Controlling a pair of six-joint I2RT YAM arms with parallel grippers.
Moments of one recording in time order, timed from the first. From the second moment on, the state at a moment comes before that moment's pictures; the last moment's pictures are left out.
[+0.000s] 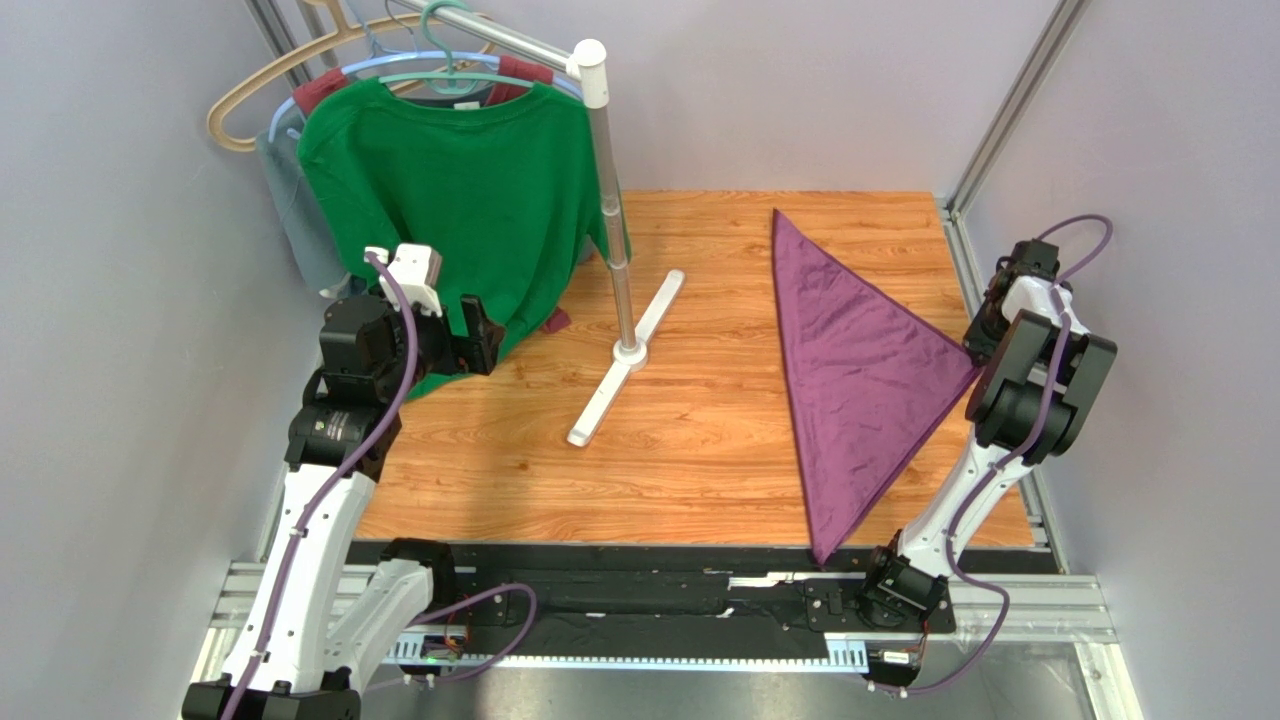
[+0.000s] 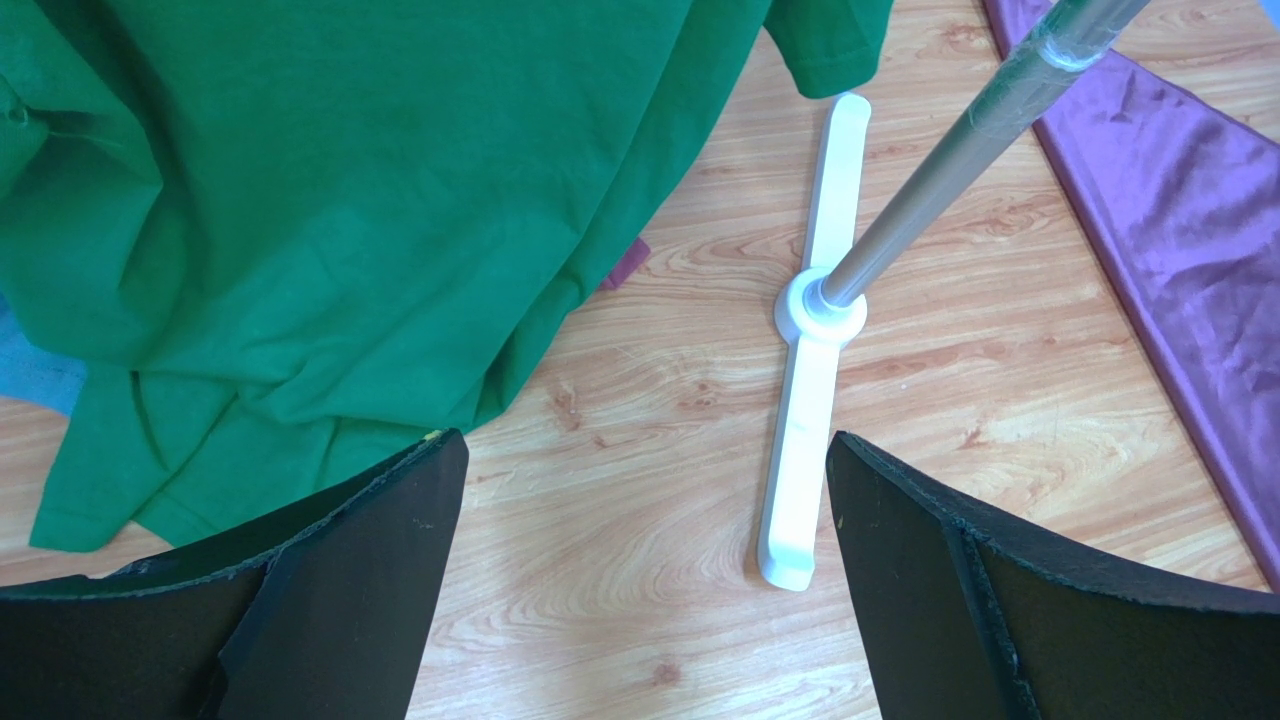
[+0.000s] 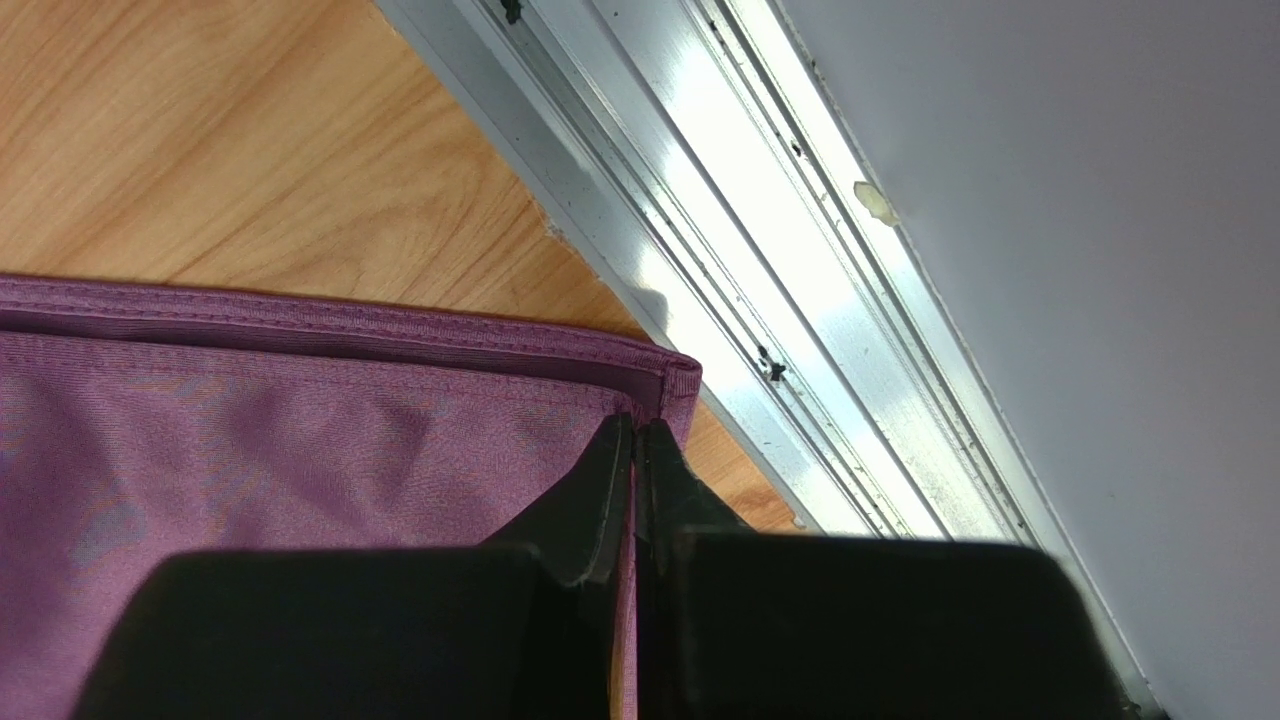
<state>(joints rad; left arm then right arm) -0.11 0.80 0.94 -0.48 0.20 -0.09 -0.49 2.05 1.52 -0.60 0.15 0.11</state>
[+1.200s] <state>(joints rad) -0.11 0.80 0.94 -0.48 0.20 -0.09 -0.51 2.03 1.49 -0.58 0.12 0.14</state>
